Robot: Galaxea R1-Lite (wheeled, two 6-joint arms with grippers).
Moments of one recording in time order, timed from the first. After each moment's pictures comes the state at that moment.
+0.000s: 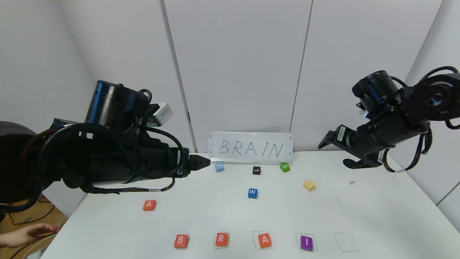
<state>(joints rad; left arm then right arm) -0.47 1.61 -1.09 0.10 0.06 -0.29 0.27 1.96 -1.67 0.67 -0.02 0.79</state>
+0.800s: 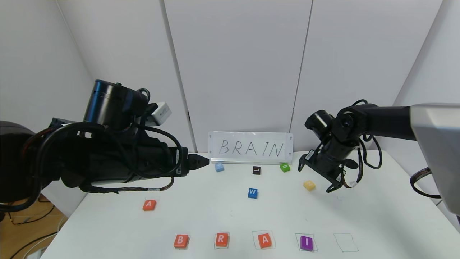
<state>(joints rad) -0.46 1.61 -1.09 0.10 0.06 -0.29 0.31 2.35 -1.99 0.88 -0.02 1.10</state>
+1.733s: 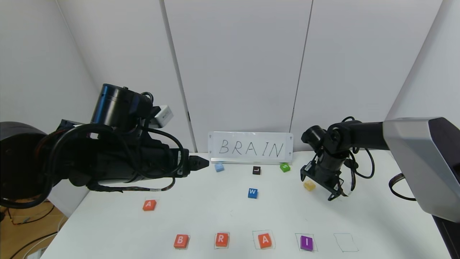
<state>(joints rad) -0.45 1.63 -1.09 0.10 0.06 -0.29 0.29 2.47 -1.99 0.84 -0.10 1.10</state>
